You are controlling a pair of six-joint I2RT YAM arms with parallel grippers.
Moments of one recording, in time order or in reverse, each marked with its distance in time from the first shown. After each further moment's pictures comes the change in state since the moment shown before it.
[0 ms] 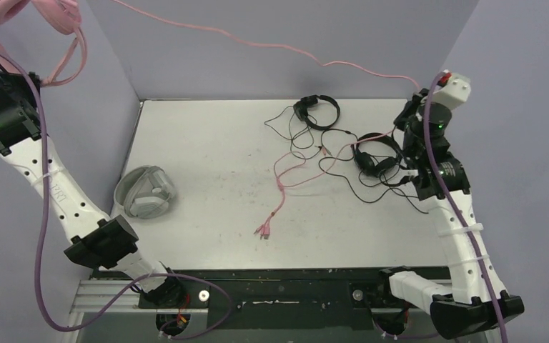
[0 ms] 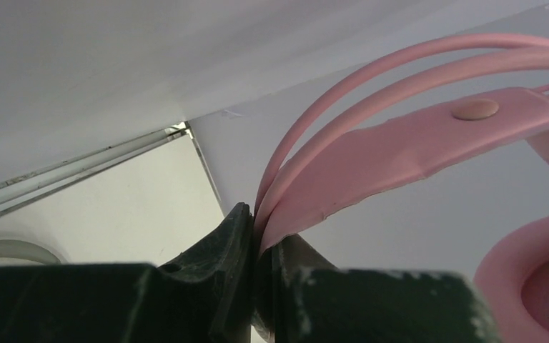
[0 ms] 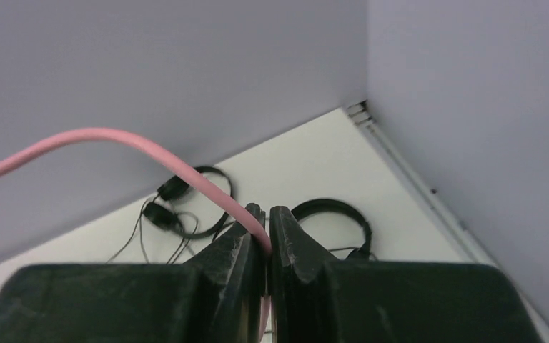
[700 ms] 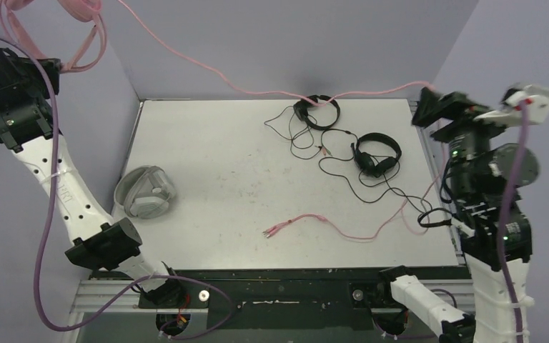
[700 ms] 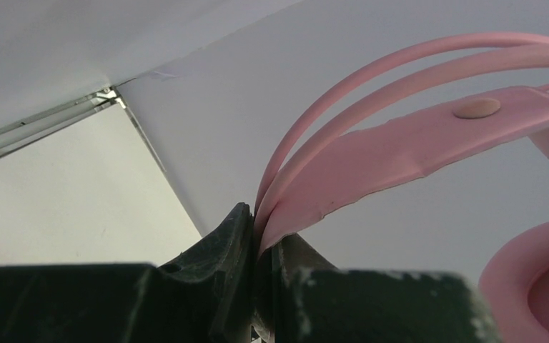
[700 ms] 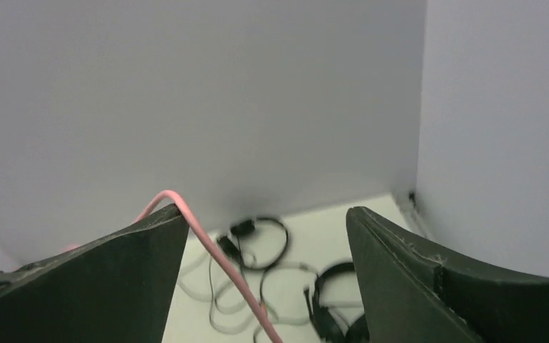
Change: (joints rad) left arm -0.094 -0.043 -0.061 0.097 0.063 -0.066; right arm 0.056 -0.134 0.440 -0.126 -0.066 -0.171
